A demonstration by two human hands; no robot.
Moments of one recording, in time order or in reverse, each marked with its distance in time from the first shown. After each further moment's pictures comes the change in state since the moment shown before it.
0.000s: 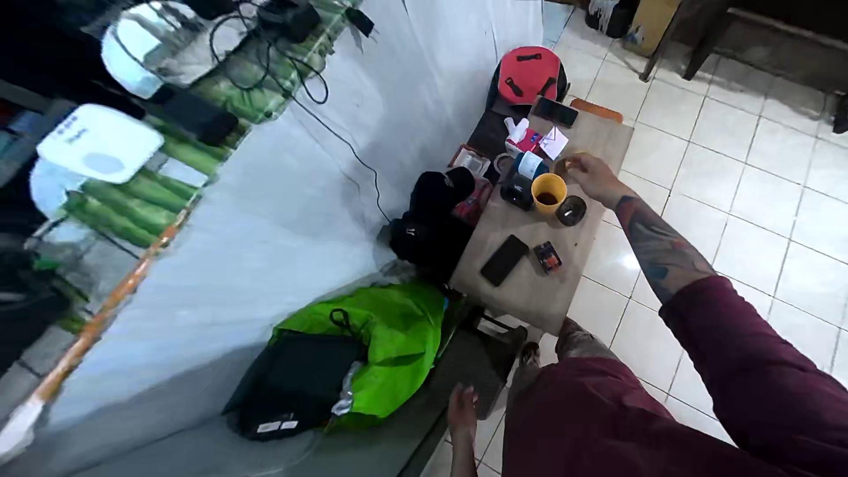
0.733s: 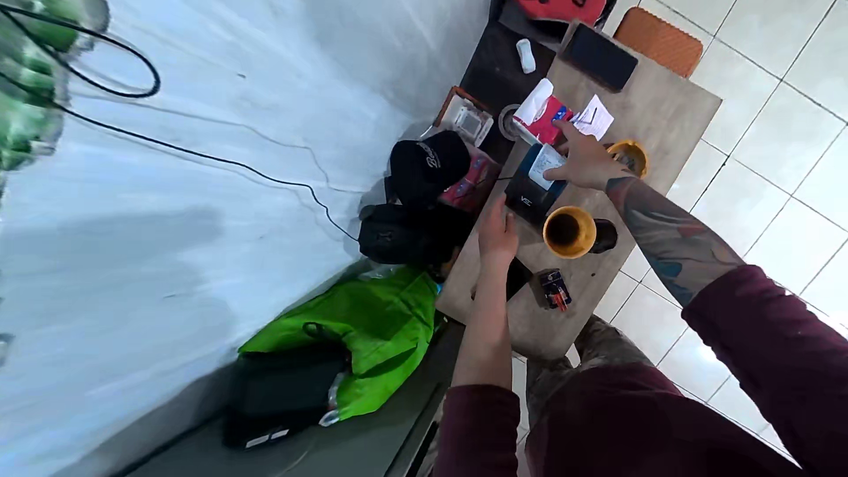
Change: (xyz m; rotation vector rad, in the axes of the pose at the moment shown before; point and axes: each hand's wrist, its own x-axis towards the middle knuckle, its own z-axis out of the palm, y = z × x) left_hand 0.338 0.417 0.272 0.503 -0.116 0.545; right_hand 0.183 0.050 0.075 -0.209 -0.317 0.185
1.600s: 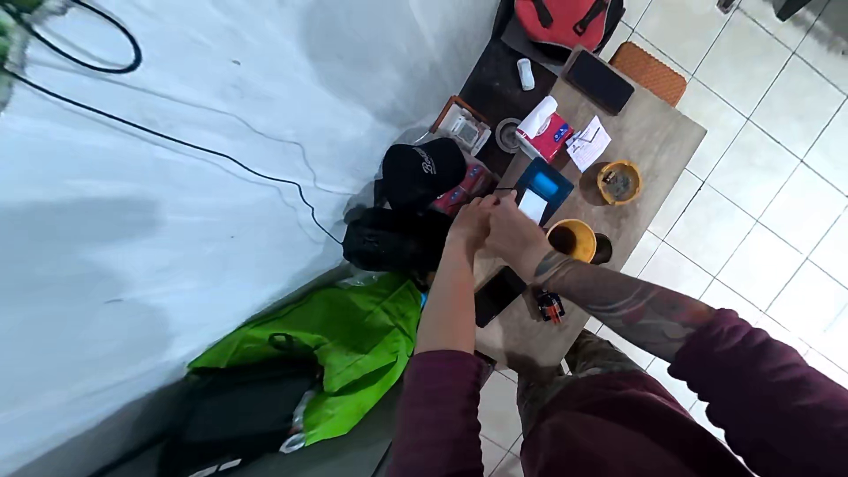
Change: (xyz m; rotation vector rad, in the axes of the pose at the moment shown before) left_hand 0.058 0.002 -0.064 0.551 -0.146 0.634; right_hand -0.112 -0.173 0.095 -1.046 -0.180 -0.528
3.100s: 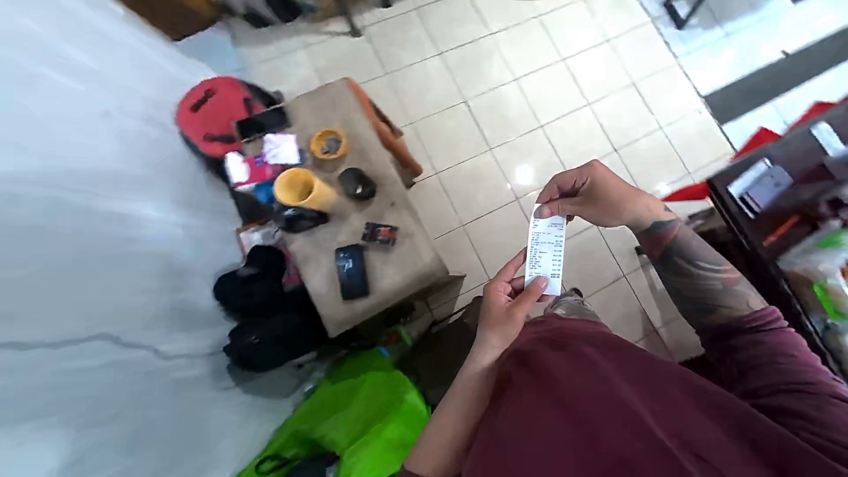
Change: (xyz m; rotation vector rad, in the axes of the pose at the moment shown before) left_hand -0.516 0.522 -0.100 -1.477 -0.732 0.208; right_hand -0.710 -0.357 0.049 1.341 0.968 0.747
